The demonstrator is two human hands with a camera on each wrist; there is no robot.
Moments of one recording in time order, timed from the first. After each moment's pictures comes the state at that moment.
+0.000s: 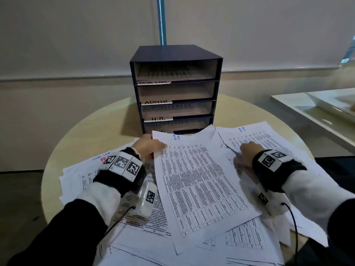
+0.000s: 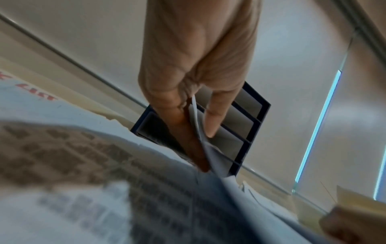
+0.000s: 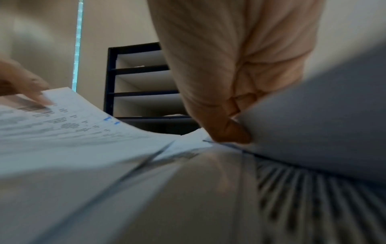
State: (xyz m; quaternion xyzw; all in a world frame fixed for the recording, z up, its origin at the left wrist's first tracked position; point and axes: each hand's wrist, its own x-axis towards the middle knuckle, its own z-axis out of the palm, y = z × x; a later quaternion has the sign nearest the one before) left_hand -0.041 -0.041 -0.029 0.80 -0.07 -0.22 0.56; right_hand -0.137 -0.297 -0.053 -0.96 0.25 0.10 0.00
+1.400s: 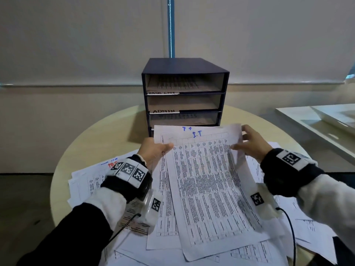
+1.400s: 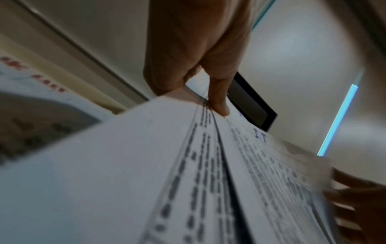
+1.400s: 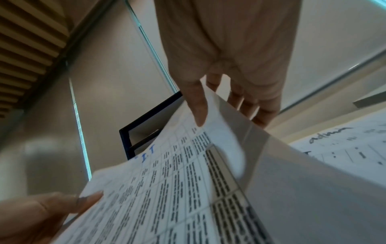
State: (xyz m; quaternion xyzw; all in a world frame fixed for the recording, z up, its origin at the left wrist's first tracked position) left_hand -0.025 -0.038 -0.042 0.75 -0.03 -0.15 0.65; right_hand -0.122 -0.296 -0.024 -0.84 0.18 -0.12 0.50
